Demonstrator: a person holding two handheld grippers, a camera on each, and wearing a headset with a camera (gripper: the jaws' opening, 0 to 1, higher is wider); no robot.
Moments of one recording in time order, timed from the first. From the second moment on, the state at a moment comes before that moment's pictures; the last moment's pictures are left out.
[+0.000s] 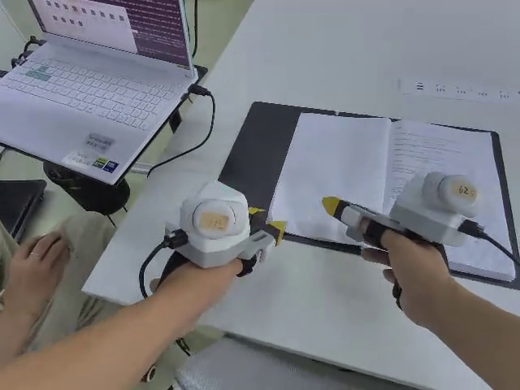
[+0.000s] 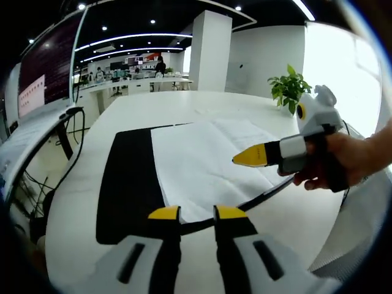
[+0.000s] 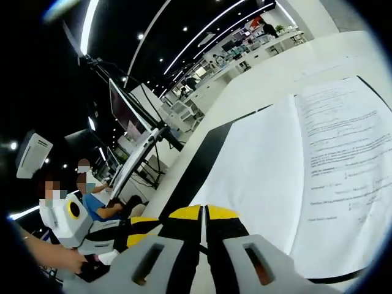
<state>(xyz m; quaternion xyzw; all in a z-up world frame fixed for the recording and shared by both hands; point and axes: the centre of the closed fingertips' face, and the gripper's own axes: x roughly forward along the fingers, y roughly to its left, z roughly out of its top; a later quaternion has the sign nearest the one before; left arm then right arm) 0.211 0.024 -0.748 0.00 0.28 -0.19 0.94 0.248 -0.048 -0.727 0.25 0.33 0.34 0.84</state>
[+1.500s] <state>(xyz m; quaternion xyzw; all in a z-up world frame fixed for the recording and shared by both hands) 0.219 0.026 -0.790 0.04 0.29 -0.15 0.94 0.407 -0.099 -0.766 0.50 0.40 0.17 0.75</state>
